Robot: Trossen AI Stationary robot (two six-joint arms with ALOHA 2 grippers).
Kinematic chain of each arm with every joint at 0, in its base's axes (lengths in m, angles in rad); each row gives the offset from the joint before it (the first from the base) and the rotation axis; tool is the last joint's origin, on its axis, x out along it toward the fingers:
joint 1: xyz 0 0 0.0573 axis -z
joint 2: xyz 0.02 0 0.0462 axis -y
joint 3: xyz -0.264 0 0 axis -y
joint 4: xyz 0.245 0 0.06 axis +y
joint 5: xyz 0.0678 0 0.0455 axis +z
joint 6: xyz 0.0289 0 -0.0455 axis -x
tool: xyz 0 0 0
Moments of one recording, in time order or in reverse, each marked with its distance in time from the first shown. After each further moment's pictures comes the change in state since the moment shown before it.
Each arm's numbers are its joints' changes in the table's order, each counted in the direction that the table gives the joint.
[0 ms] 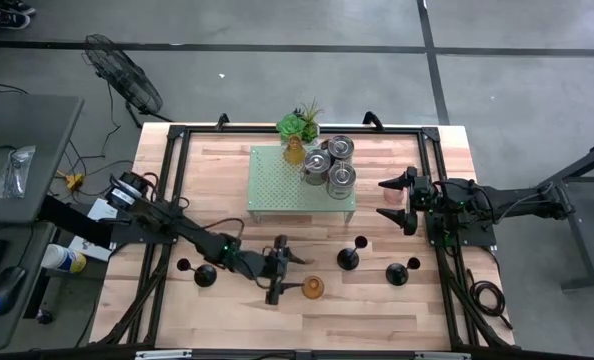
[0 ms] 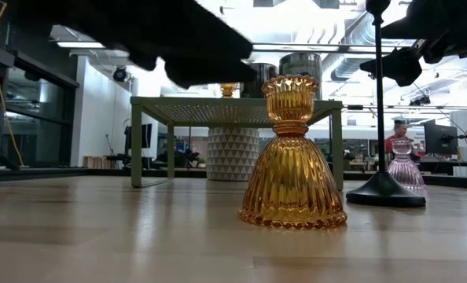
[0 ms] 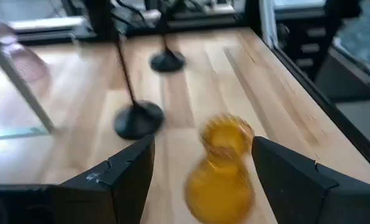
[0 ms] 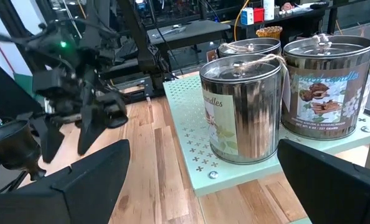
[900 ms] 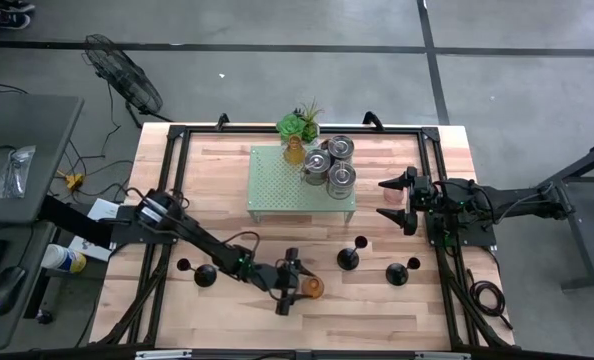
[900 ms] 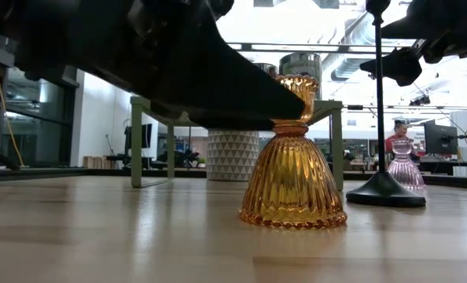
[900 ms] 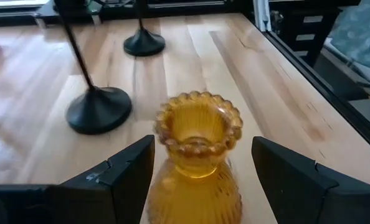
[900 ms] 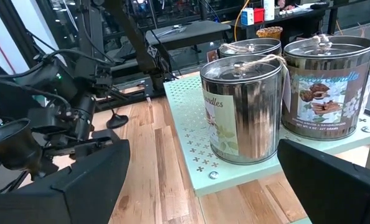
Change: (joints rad) left arm 0.016 -0.243 0.103 -0.143 -0.022 0.026; right arm 0.000 0.000 0.000 -0.001 0.000 0.000
